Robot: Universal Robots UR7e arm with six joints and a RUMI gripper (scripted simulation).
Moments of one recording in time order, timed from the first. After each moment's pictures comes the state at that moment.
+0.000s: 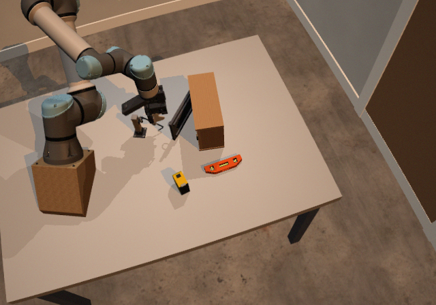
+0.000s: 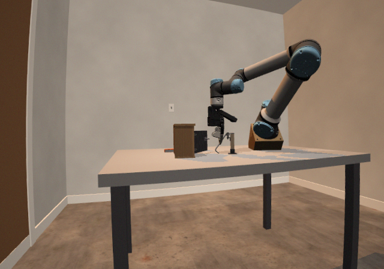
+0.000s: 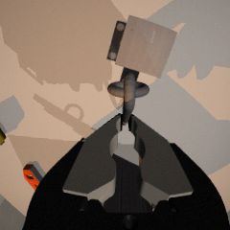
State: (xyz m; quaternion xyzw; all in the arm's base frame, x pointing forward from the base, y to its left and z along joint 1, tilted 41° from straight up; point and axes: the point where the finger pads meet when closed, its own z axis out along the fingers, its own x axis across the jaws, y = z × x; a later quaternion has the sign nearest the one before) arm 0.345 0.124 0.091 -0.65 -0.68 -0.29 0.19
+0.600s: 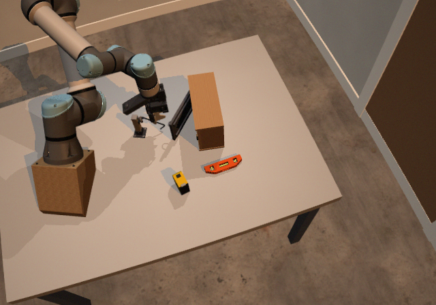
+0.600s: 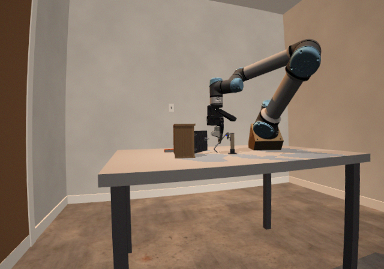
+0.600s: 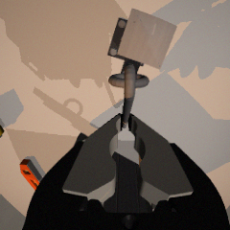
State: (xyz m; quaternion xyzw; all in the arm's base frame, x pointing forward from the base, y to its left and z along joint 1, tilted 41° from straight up) arm 0.348 0.122 0.096 -0.64 -0.69 -0.29 0.18
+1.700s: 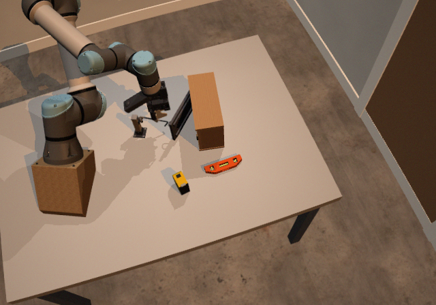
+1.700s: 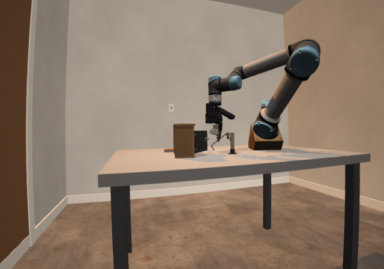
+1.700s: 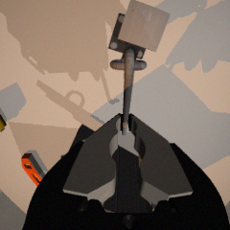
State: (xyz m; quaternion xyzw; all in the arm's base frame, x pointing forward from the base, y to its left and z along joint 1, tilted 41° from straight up) arm 0.355 0.114 0.107 -0.64 -0.69 -0.29 0.18
